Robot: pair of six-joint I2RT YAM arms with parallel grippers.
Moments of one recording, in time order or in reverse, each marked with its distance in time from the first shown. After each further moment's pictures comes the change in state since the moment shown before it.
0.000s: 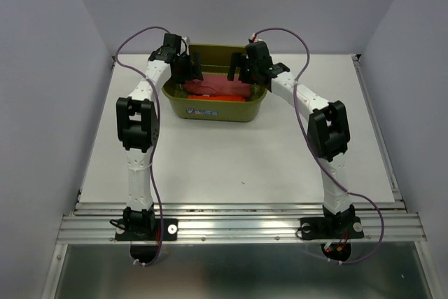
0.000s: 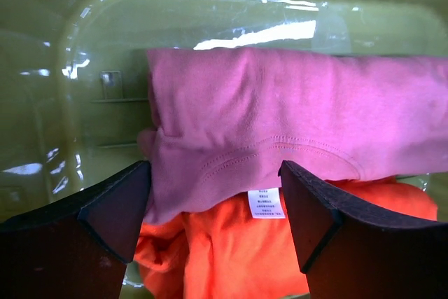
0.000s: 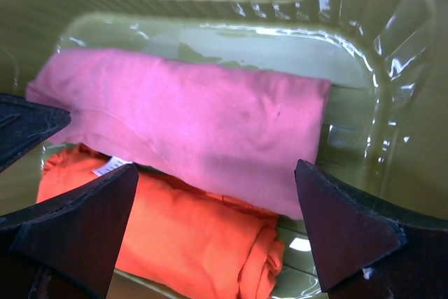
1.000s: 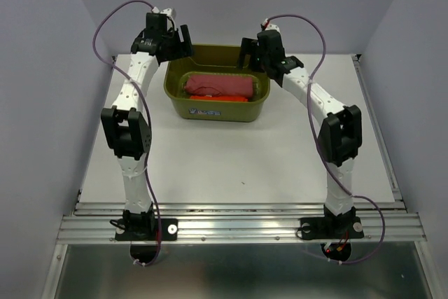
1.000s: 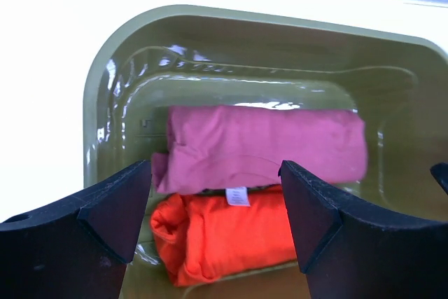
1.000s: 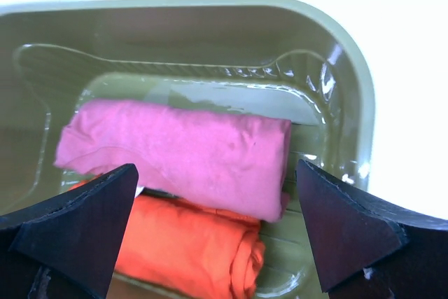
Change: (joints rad) left arm 0.026 -0.158 0.104 -0.006 -0.036 -0.023; right arm -0.025 -0.105 0.004 0.018 0.083 -0.045
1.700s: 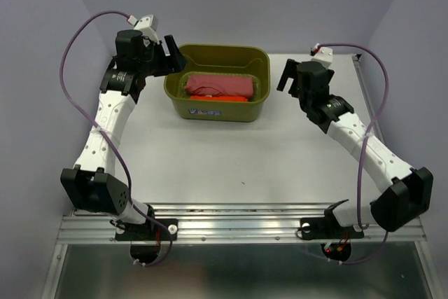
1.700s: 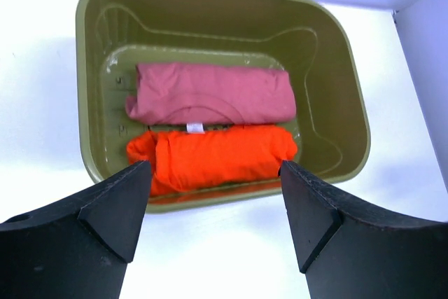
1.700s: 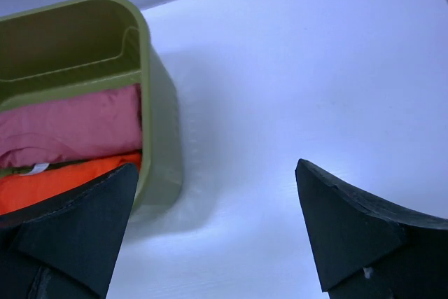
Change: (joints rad) left arm 0.000 -0.621 -0.558 0.172 0.075 -0.018; right arm -0.002 -0.706 -0.692 0.080 0.357 -0.027
